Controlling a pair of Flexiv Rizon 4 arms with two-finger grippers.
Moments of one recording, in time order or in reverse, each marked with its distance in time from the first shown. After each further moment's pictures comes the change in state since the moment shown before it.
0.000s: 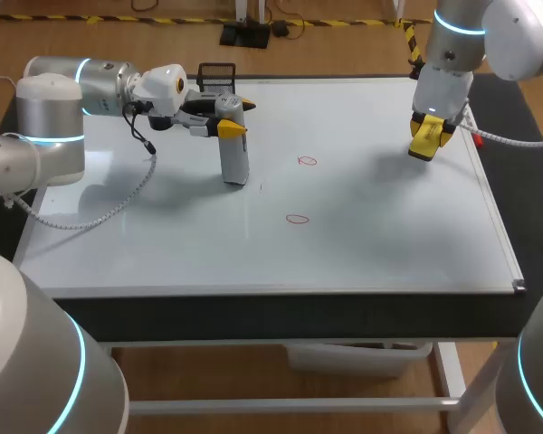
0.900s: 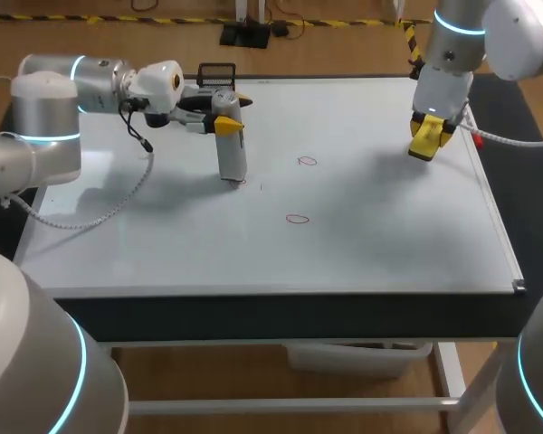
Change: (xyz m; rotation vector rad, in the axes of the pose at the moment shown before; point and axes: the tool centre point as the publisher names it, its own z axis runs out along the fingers) left arm 0.001 -0.009 -0.005 0.003 -0.012 0.011; right arm 0.000 0.000 0.000 0.000 0.000 0.000
